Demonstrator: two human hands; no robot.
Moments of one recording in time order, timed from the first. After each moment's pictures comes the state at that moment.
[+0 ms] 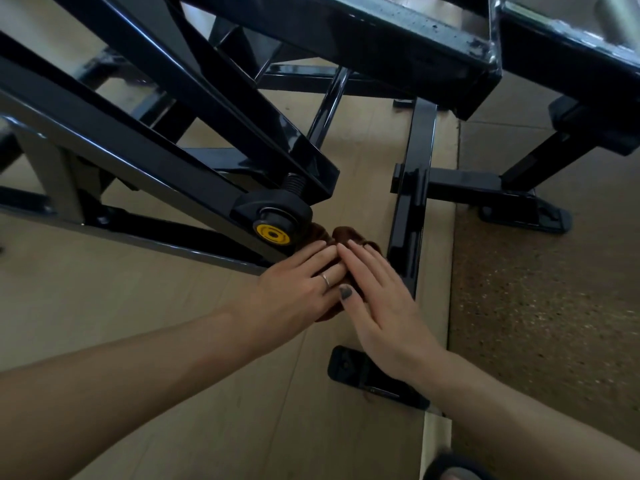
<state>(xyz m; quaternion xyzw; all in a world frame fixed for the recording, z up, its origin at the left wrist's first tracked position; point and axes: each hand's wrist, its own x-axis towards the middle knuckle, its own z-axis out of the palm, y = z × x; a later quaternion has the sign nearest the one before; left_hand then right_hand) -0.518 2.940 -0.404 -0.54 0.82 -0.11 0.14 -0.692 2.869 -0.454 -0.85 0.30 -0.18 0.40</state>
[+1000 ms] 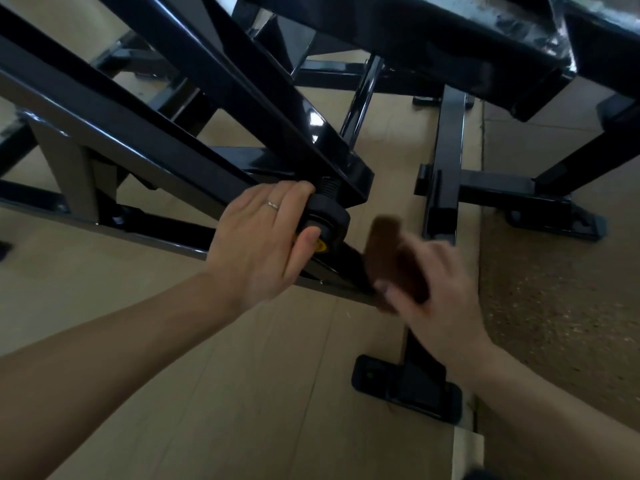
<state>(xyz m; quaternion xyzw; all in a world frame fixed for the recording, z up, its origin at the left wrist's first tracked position) -0.450 2.935 -0.384 -0.70 0.68 -0.17 -0.17 -0.685 2.832 -0.480 -0.86 0.31 -0.31 0.24</state>
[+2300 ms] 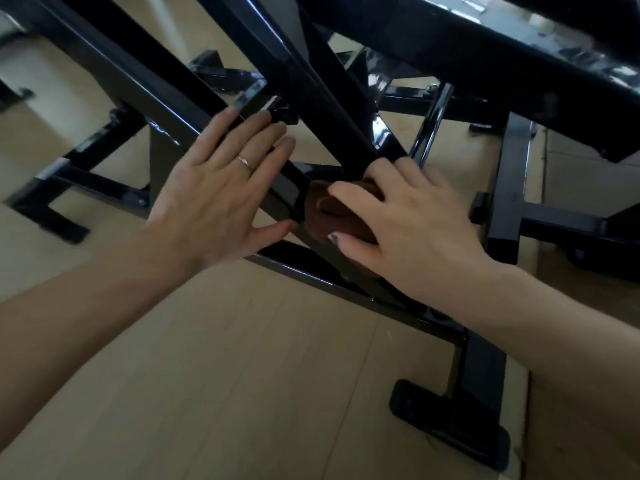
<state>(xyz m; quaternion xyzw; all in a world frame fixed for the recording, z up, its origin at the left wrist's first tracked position) -0.363 2.982 -0.306 -0.72 0.61 -0.28 0.16 -0.567 2.834 -0.348 -0.96 0.14 -0.23 -0.02</state>
